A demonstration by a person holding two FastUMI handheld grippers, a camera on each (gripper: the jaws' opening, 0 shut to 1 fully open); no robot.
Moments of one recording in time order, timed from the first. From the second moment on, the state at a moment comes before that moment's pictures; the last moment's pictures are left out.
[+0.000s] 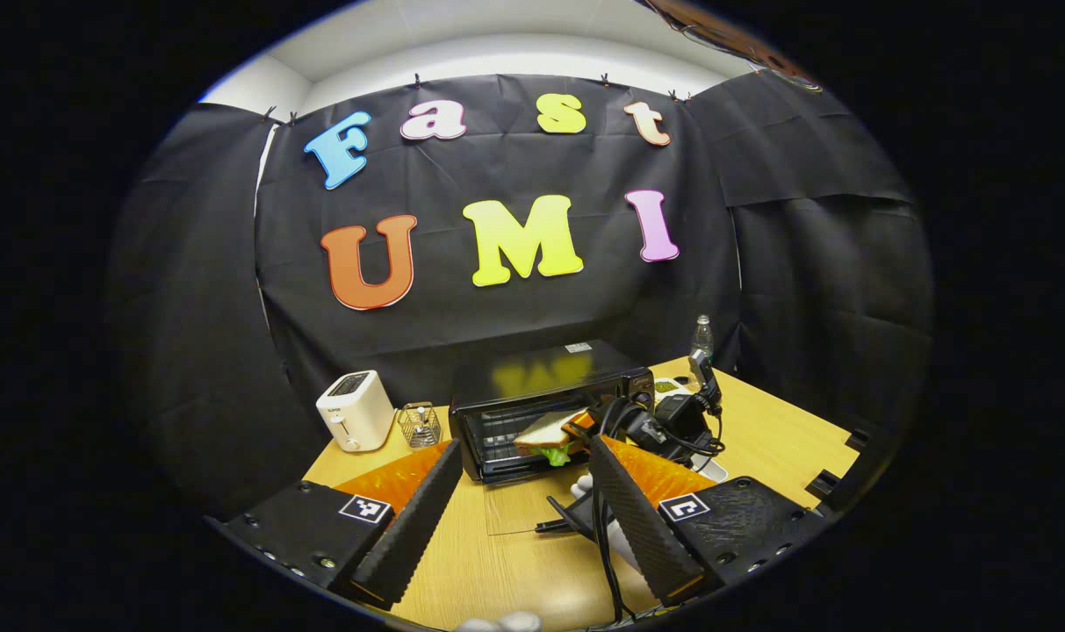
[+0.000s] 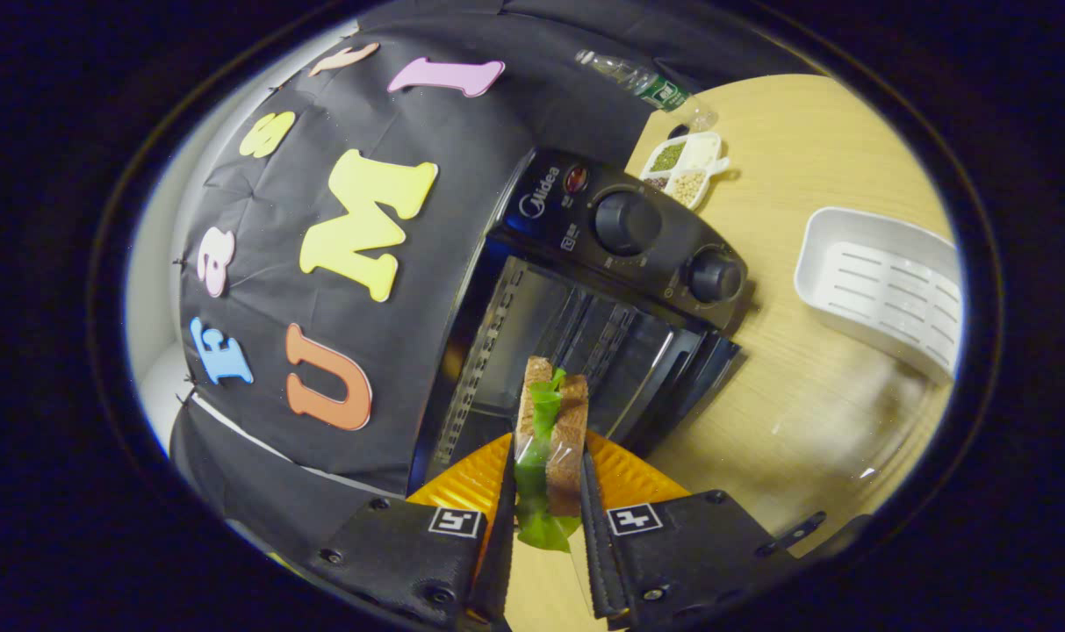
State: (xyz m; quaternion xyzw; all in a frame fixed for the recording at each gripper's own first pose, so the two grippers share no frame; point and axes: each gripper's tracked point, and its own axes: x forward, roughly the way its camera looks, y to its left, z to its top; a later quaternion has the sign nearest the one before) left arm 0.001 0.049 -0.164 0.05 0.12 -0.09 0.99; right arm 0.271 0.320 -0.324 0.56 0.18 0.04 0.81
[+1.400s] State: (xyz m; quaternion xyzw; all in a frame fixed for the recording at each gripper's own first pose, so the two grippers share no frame) left arm 0.019 0.049 -0.171 0.02 0.12 -0.08 0.99; right arm 0.286 0.296 -0.326 0.27 0.20 0.02 0.94
